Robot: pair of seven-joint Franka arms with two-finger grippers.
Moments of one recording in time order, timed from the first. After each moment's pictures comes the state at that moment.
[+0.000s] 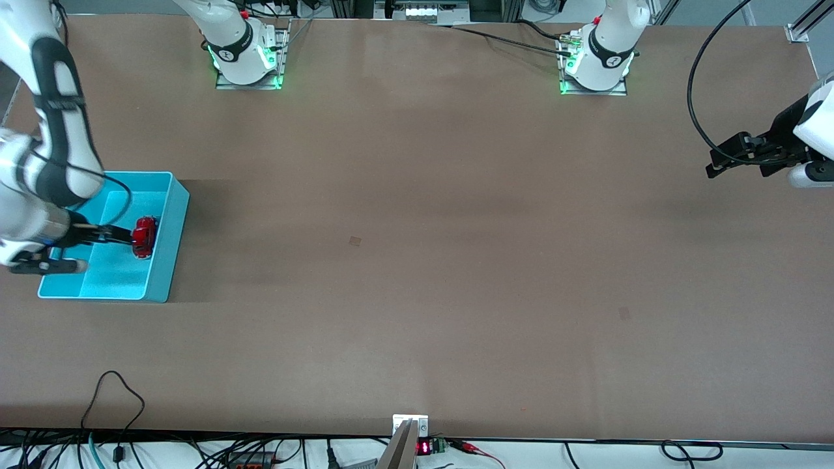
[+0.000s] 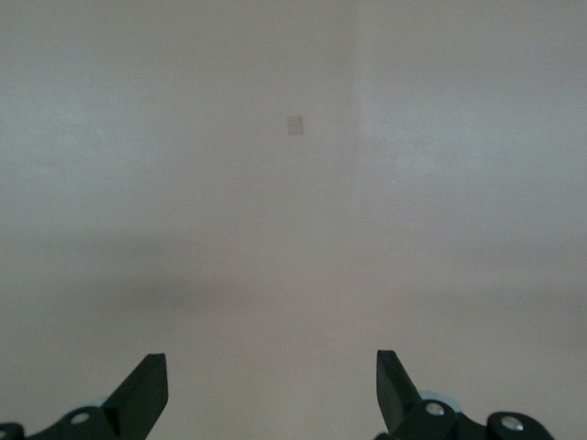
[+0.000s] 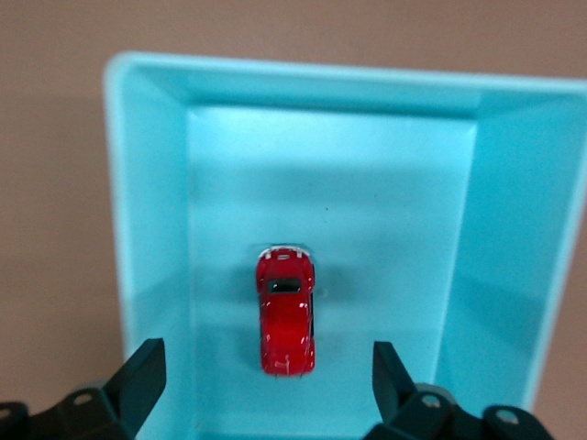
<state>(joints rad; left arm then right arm) 0.04 -0.03 -0.01 -1.70 -0.04 1.67 -0.02 -0.07 0.36 -0.19 -1.78 0.00 2.08 -0.29</state>
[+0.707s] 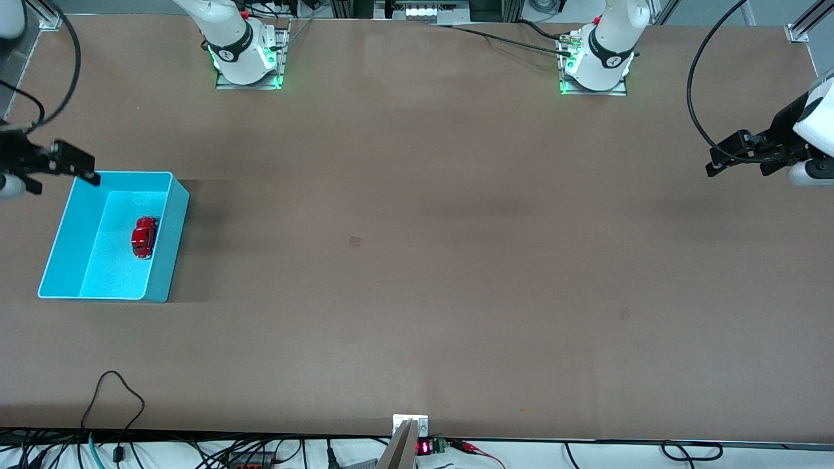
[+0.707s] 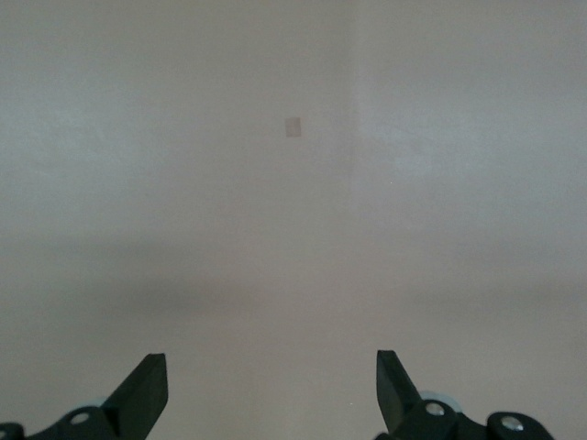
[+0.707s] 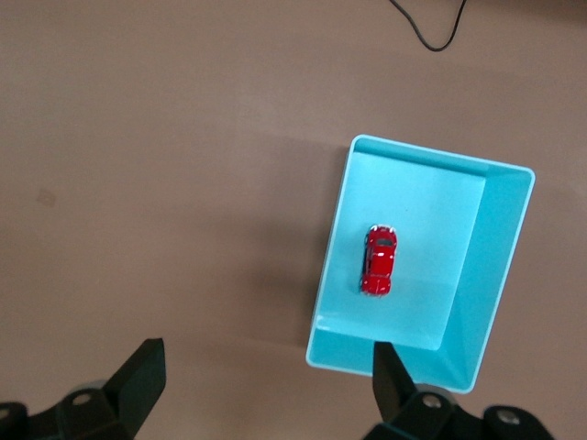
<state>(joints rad) 0.04 -0.04 -0.01 -1.70 -0.04 1.67 -0.02 -0.04 0.07 0.00 -1.54 -0.01 1.61 -0.21</state>
